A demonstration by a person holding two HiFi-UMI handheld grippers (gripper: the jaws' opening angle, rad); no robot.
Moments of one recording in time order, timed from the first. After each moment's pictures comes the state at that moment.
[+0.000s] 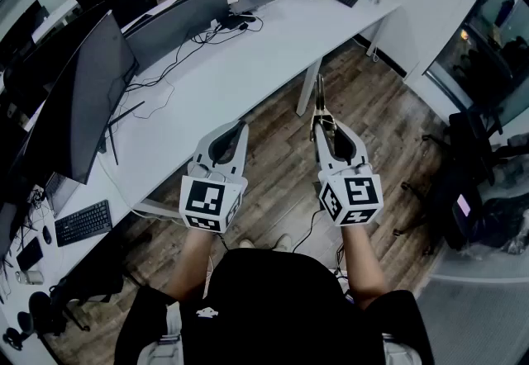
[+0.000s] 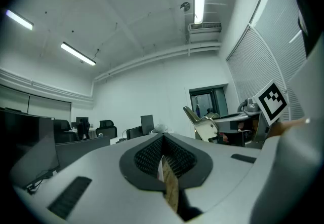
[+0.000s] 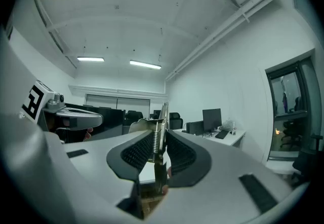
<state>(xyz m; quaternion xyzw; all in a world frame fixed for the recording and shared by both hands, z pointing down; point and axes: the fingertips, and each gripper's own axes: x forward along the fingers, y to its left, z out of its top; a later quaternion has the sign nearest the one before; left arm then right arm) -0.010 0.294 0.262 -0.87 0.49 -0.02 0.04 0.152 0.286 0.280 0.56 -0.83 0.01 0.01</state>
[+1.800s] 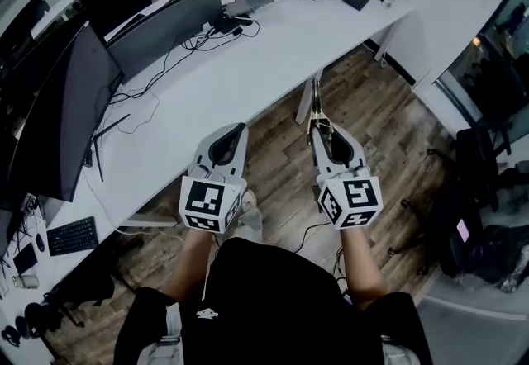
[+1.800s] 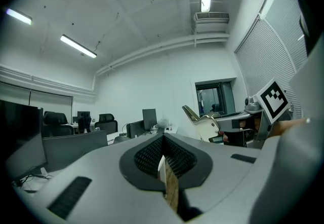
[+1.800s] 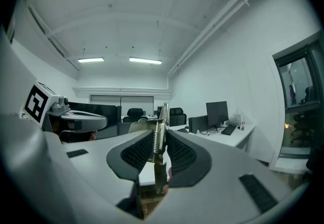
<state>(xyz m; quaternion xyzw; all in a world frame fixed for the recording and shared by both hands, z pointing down) 0.050 0.157 0.299 -0.86 0.51 -0.04 0.02 0.205 0.147 0.317 0.53 -0.85 0.03 0.01</state>
